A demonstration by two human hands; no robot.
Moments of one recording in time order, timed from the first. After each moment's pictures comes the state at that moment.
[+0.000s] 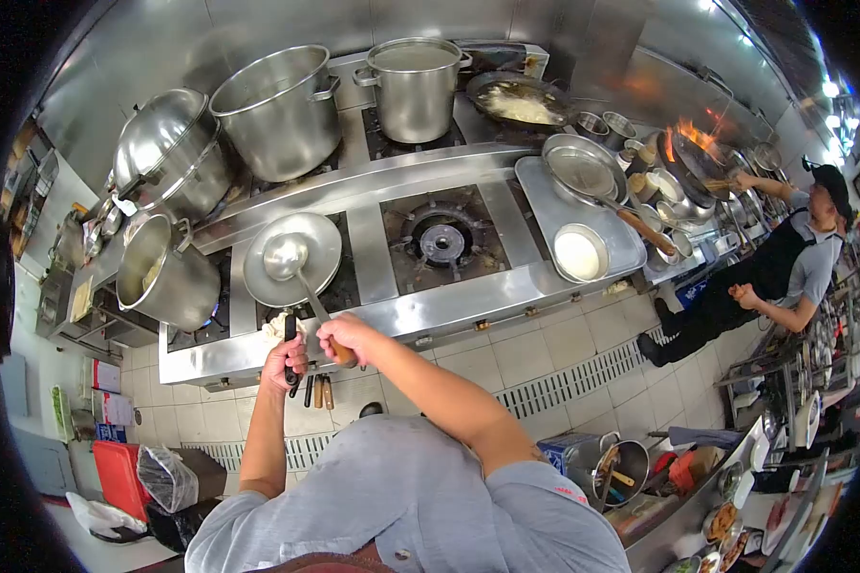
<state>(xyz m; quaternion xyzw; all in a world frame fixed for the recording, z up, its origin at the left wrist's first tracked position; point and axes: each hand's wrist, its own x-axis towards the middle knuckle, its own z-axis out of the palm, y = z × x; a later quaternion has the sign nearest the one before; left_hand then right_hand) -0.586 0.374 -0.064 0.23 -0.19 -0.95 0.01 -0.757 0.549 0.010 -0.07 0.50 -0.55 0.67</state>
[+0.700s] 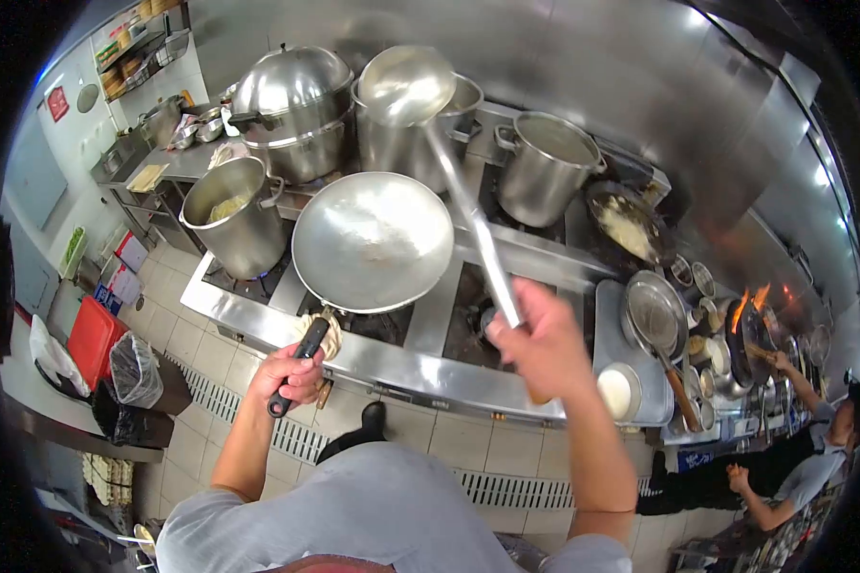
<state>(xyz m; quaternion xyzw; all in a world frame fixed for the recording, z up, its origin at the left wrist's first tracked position) -0.565 0.463 0.130 0.14 -0.26 -0.95 0.12 -0.876 0.664 0.274 -0.39 0.68 -0.54 0.31</state>
